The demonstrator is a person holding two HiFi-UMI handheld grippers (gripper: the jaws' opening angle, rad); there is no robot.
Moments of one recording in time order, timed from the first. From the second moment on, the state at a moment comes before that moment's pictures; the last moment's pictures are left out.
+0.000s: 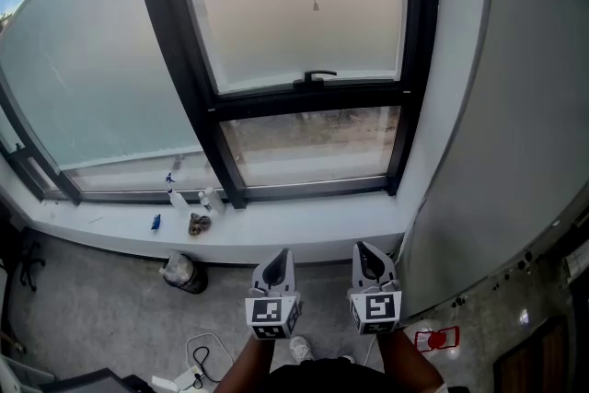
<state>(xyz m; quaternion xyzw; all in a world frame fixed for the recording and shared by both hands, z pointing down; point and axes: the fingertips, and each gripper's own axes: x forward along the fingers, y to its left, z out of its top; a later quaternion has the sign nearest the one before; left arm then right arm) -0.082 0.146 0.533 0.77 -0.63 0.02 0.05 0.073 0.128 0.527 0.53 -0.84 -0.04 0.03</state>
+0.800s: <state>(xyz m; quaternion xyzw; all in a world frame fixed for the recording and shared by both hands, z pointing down) -0.129 0.084 0.532 0.79 -0.61 -0.01 0.06 0.036 0.070 0.519 0.56 -0.83 -0.04 0.03</state>
